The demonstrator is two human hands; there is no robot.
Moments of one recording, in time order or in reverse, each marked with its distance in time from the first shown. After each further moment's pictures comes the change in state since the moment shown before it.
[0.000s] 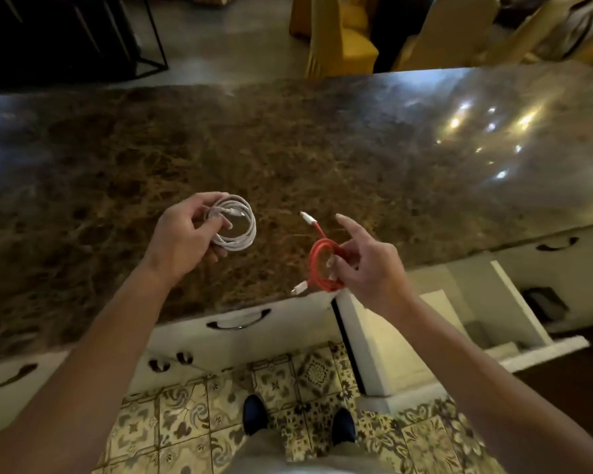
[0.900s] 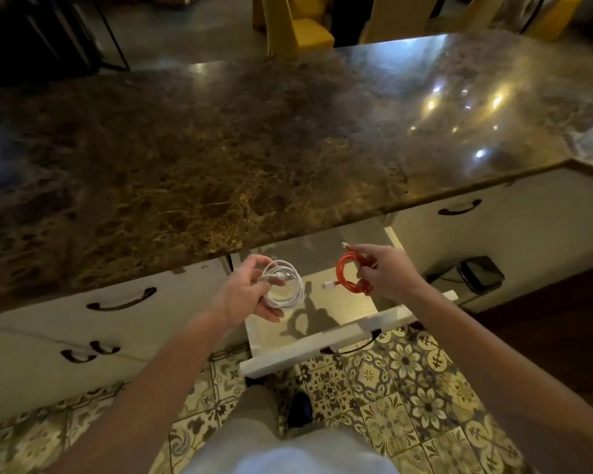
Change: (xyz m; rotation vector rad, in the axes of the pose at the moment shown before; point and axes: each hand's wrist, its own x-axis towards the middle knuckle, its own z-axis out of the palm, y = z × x) left_hand -0.122 0.055 0.293 -0.256 -0.460 -0.325; right_hand -0.085 0.255 -0.145 -0.001 -0.188 0.342
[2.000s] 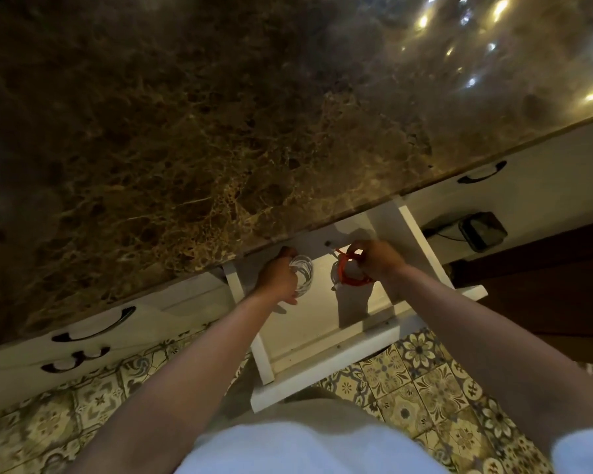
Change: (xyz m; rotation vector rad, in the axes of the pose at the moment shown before) left_hand 0.149 -0.055 0.040 0.338 -0.021 -0.430; right_hand 0.103 0.054 0.062 -0.250 -0.270 0.272
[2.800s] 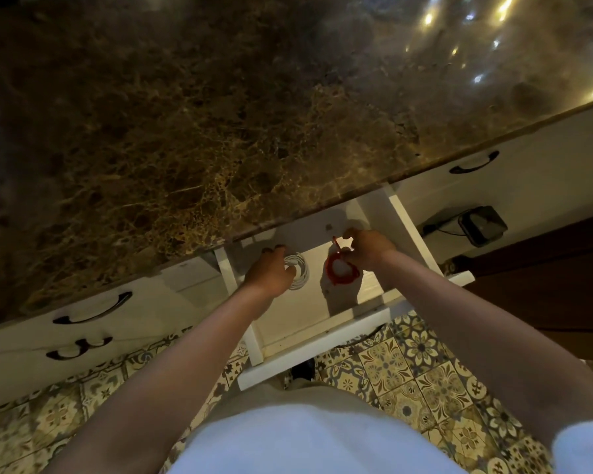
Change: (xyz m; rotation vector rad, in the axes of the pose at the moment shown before) left_hand -0.010 -0.011 0.003 0.527 0.124 0.206; right_hand -0.009 -0.005 -0.005 -0.085 -0.010 0.017
